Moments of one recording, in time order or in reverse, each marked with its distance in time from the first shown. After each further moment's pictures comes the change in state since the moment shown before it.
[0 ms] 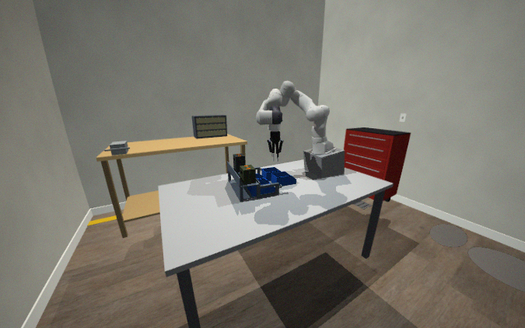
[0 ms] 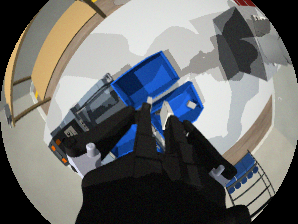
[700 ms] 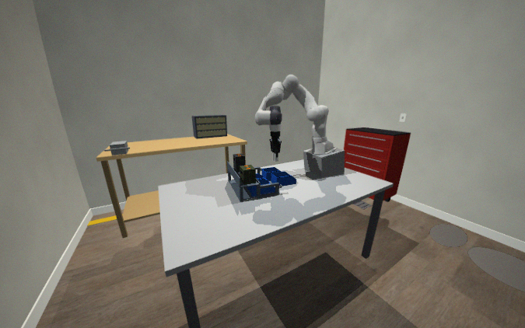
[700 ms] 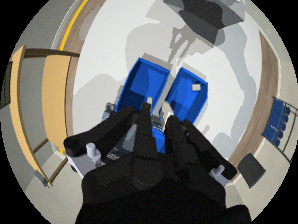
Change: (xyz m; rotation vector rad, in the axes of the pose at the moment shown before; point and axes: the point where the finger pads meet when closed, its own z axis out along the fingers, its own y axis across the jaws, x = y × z) arm 0.004 -0.001 -0.002 0.036 0.041 0.557
